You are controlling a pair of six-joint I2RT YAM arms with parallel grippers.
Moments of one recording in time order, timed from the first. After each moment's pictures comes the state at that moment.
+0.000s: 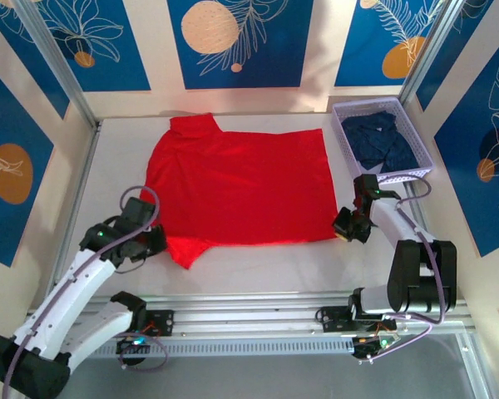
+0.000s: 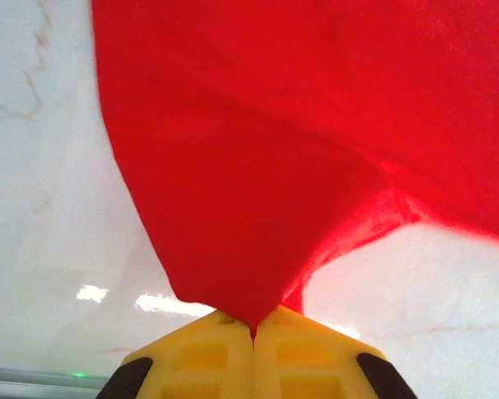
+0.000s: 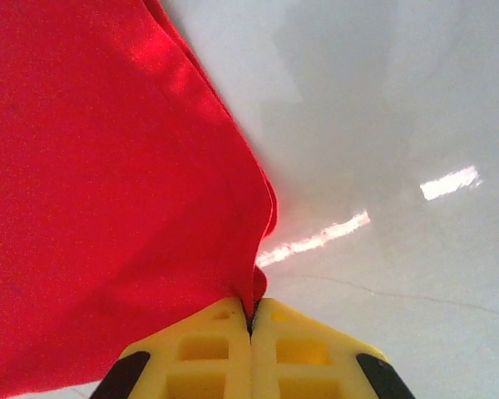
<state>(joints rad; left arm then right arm) -0.37 0.86 0.82 -1.09 -0.05 -0.67 -0.06 1.37 0.81 -0.86 -0.18 0.55</state>
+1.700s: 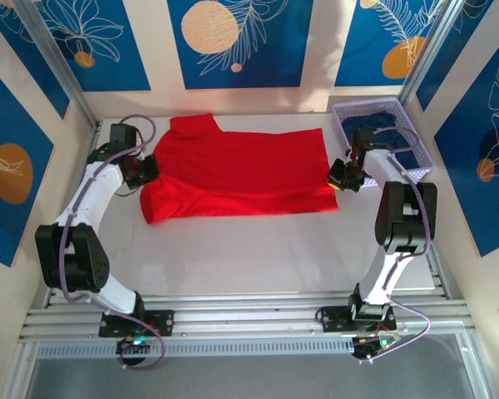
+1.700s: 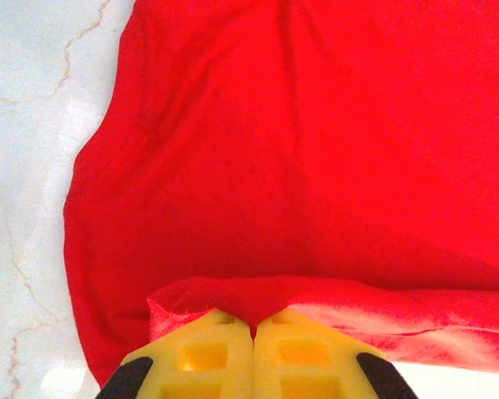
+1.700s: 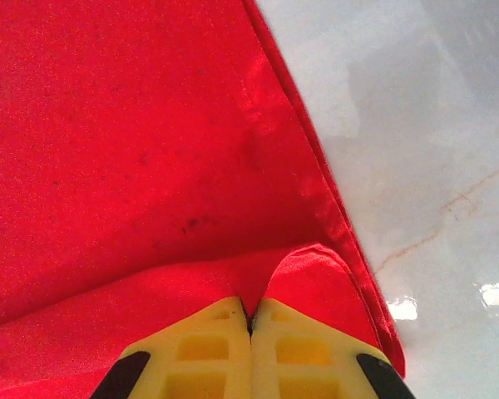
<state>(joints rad) -0.02 1.57 1.33 -0.80 0.14 -0.38 -0.05 1.86 1.36 -0.79 -0.26 0.46</state>
